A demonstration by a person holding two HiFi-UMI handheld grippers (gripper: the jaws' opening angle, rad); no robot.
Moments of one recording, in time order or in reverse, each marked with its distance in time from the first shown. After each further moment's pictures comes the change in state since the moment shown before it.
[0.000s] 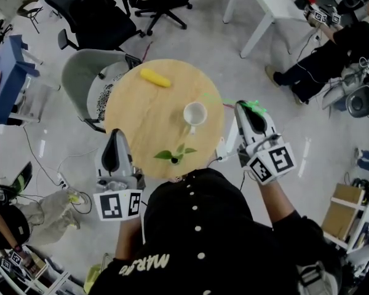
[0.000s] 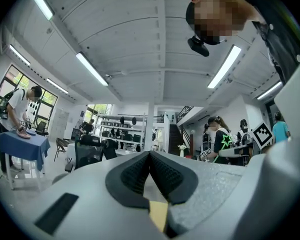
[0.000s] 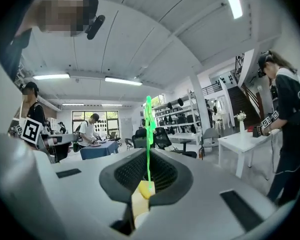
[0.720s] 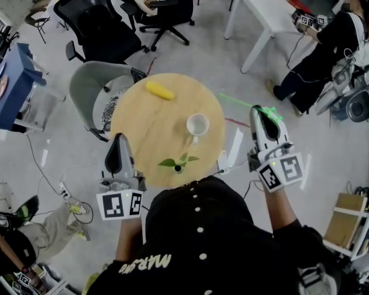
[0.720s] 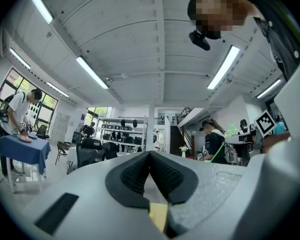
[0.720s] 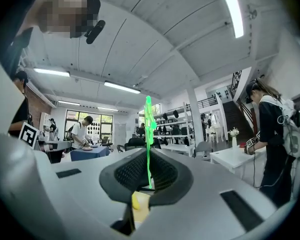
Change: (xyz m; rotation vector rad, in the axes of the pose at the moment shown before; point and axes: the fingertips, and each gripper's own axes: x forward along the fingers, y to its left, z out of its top) left arm -0.011 0.013 0.013 0.017 -0.029 0.010; right arm -0.028 -0.002 0.057 -0.083 -0.103 -0.077
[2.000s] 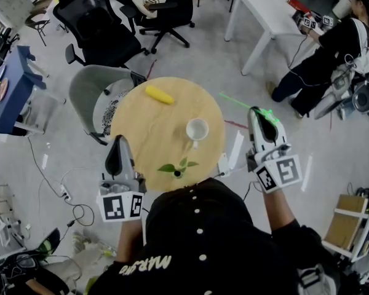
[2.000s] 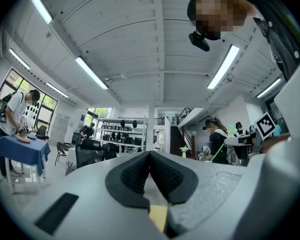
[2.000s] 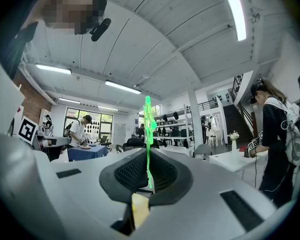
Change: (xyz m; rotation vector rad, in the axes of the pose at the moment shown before) left arm 0.017 -0.002 0.006 0.003 -0.007 0.001; right arm 0.014 -0.008 0.003 -0.040 -0.014 -0.006
